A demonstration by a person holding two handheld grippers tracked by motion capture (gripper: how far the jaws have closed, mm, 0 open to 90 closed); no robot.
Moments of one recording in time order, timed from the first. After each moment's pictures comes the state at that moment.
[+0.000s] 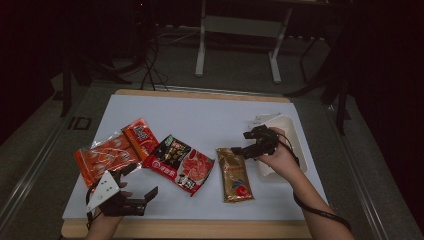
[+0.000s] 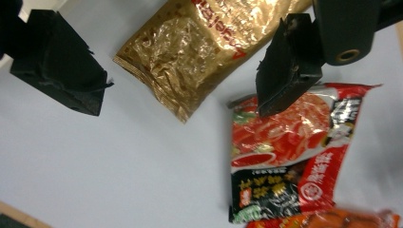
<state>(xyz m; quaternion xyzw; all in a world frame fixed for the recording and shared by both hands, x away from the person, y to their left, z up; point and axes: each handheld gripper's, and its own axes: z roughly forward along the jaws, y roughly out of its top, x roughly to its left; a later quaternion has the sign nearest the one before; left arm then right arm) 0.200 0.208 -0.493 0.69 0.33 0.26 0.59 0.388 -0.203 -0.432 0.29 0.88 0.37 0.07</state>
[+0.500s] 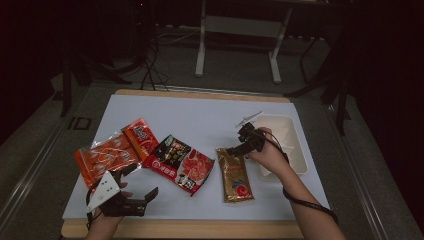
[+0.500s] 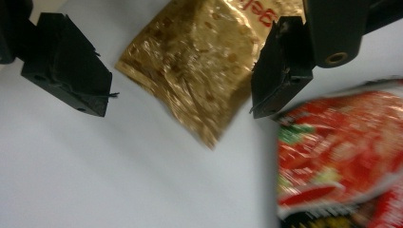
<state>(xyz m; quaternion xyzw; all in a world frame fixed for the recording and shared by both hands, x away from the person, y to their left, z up) 0.200 0.207 -0.493 0.69 0.33 0.25 0.59 0.420 -0.179 -0.469 0.33 0.90 0.28 0.06</state>
